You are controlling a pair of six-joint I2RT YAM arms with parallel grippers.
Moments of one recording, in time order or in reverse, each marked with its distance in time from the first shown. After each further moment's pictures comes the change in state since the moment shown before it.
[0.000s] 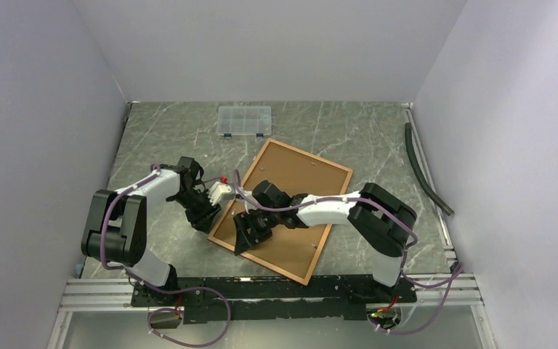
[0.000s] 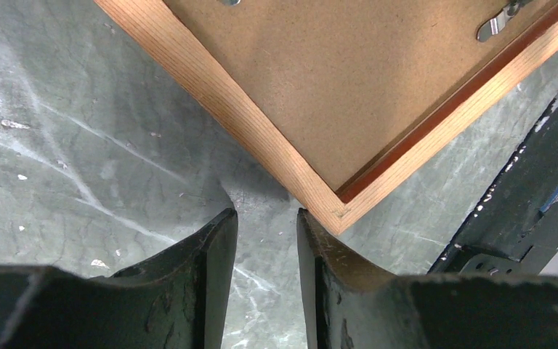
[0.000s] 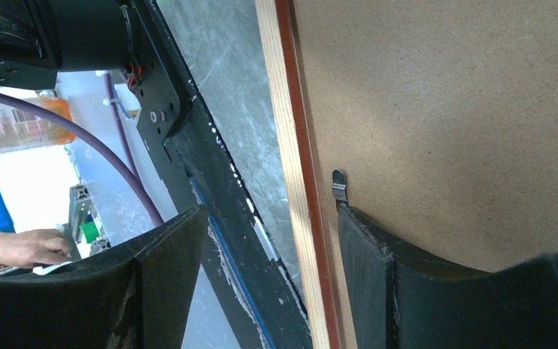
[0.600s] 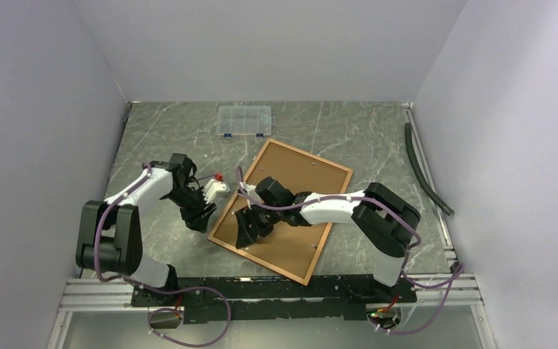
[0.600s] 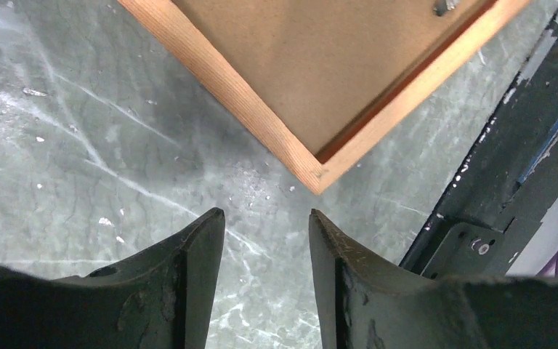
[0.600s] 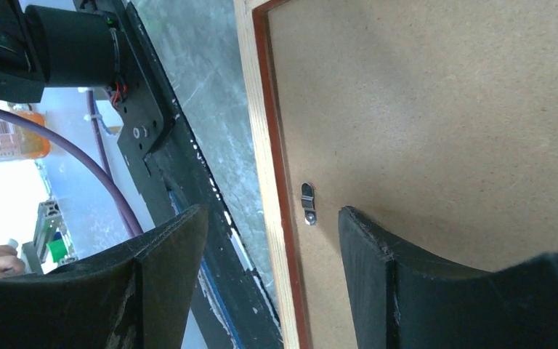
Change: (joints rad) left arm 0.037 -0.043 0.047 -0.113 0.011 0.064; right arm -0.027 -0.033 -0.011 0.021 0.058 -0.068
